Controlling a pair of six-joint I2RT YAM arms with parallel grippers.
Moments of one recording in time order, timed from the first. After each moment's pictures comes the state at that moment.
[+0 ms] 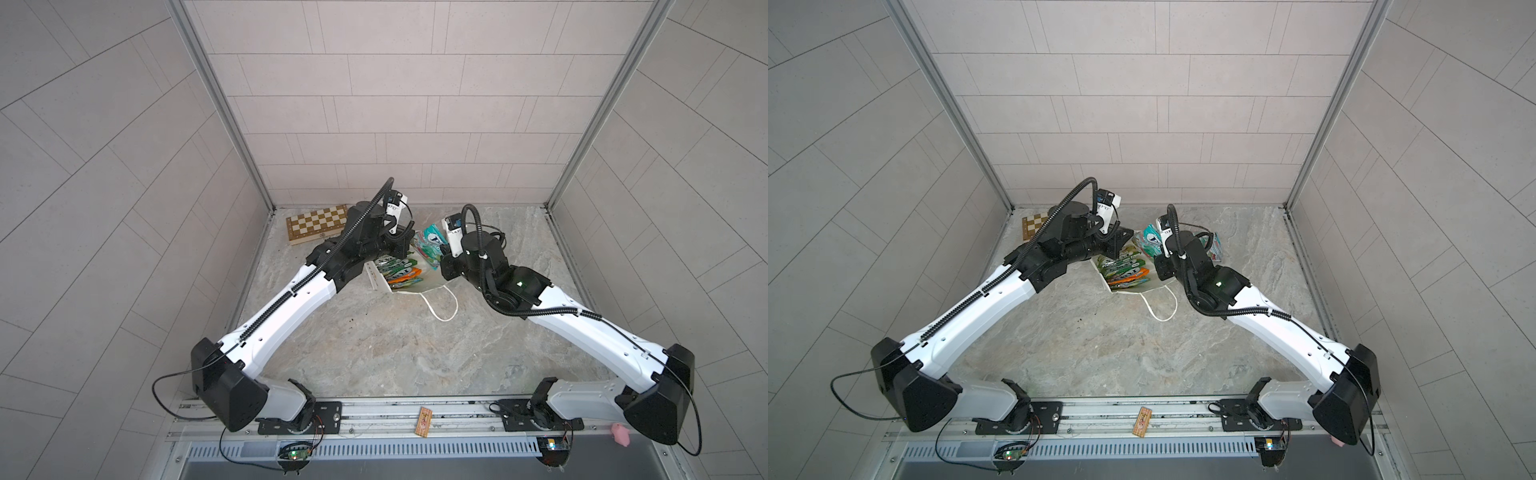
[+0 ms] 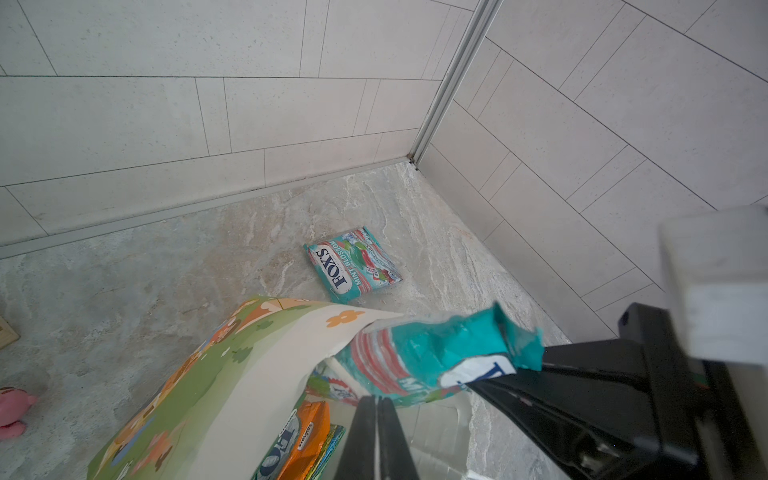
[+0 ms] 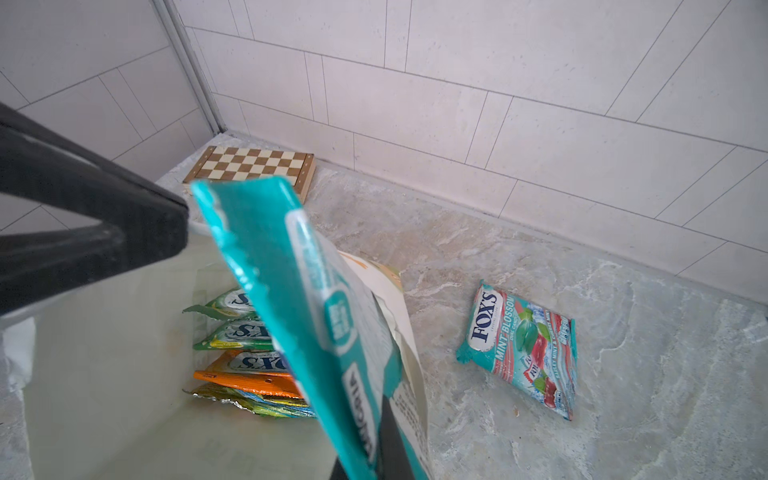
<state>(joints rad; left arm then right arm) -0.62 1.40 1.39 -0.41 0.17 -0.27 0.72 1.25 1.18 -0.38 0.32 0.15</state>
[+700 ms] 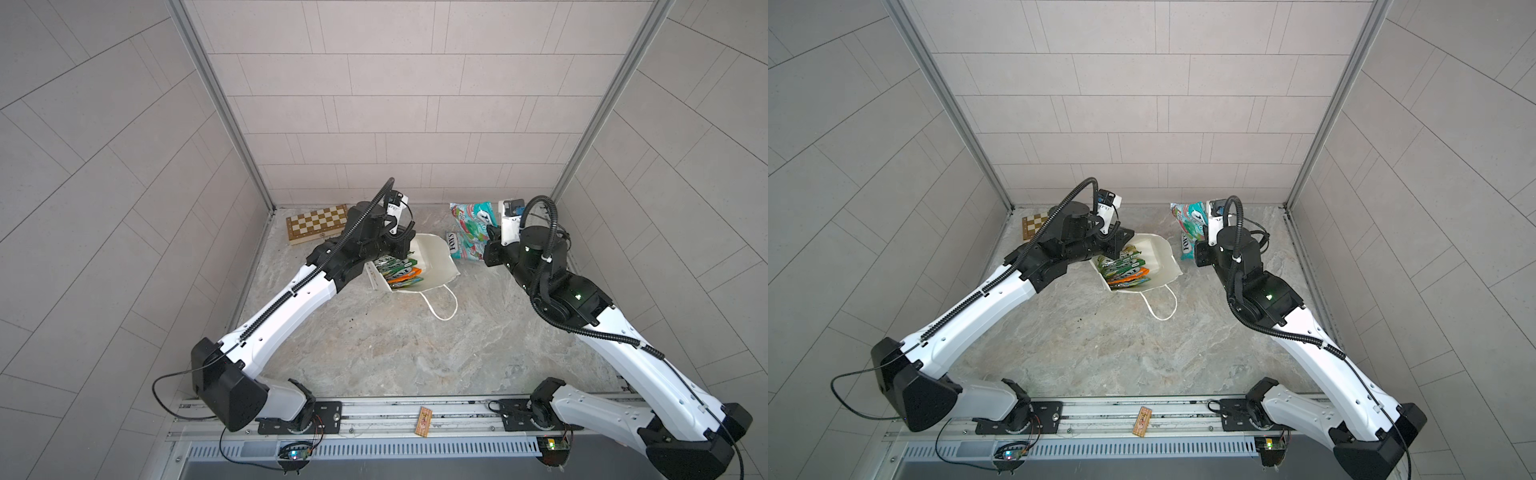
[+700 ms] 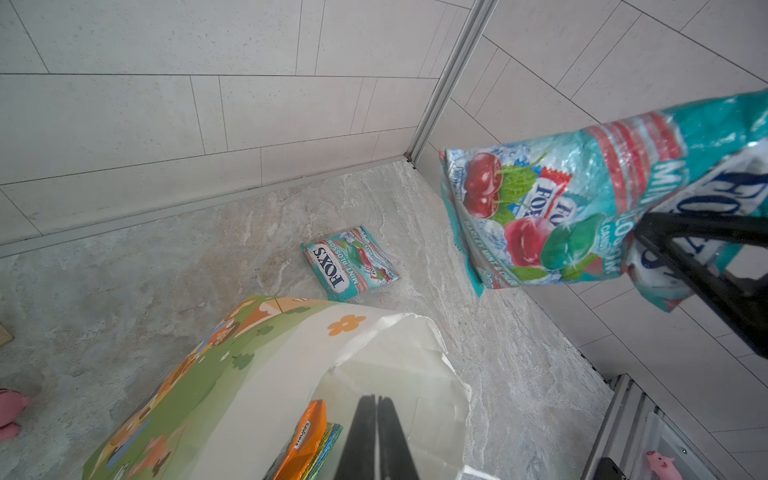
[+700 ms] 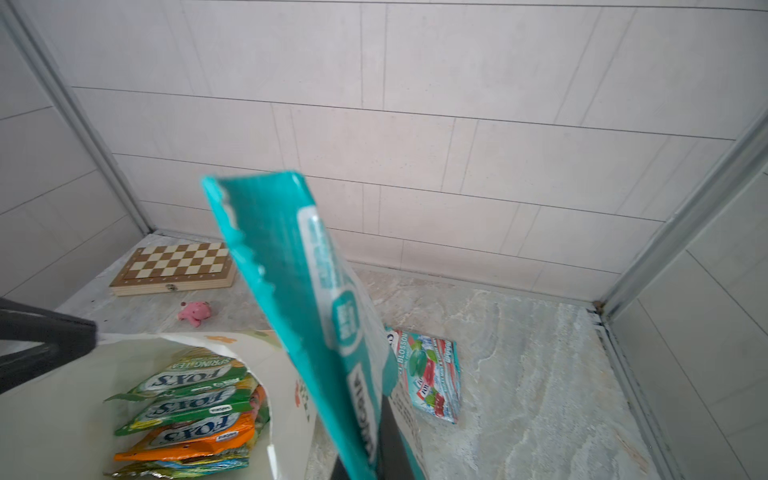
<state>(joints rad) -0.62 1.40 1.39 -0.41 0.18 -0.27 0.52 1.02 1.18 -0.43 0.39 0.11</state>
